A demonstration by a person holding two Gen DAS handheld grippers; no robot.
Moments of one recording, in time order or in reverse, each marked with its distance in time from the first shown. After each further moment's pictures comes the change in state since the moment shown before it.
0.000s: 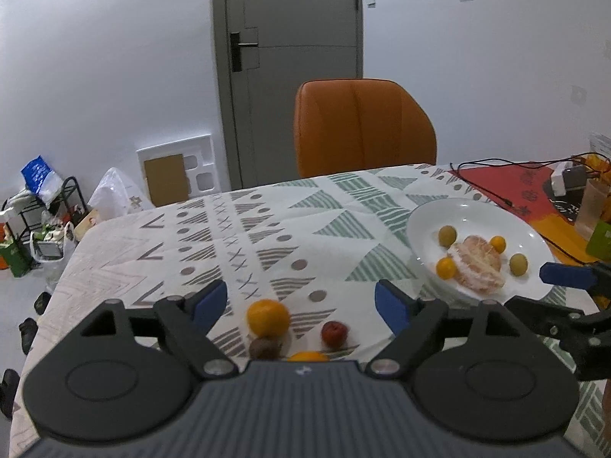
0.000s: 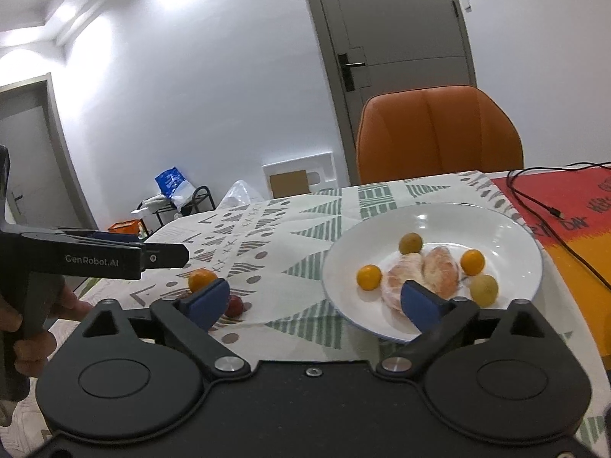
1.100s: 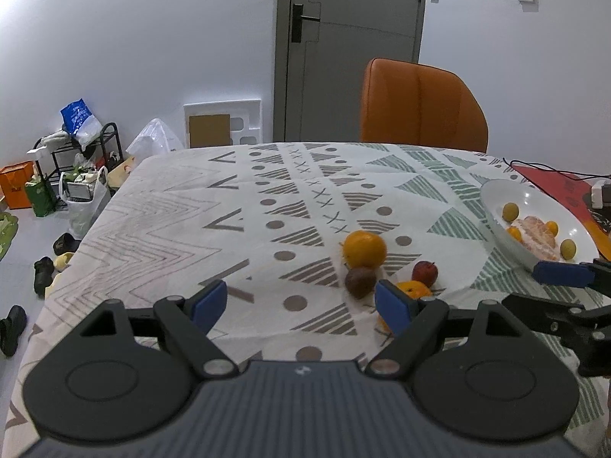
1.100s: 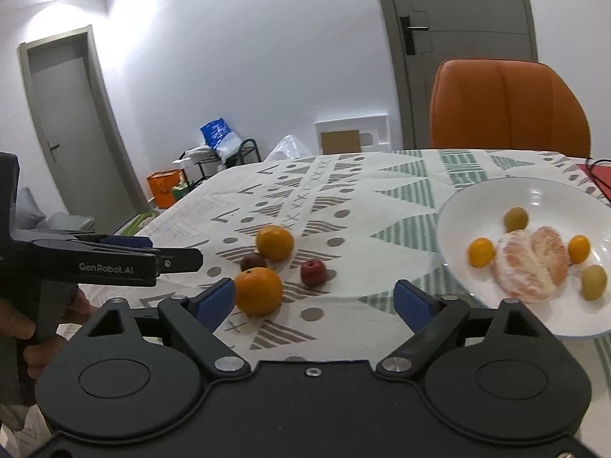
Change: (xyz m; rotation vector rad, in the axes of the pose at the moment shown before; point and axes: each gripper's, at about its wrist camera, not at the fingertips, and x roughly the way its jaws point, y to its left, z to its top) left arm -0.007 0.070 -0.050 -0.146 0.059 0.076; right arm 0.047 0.062 -0.011 -0.093 0.136 0.129
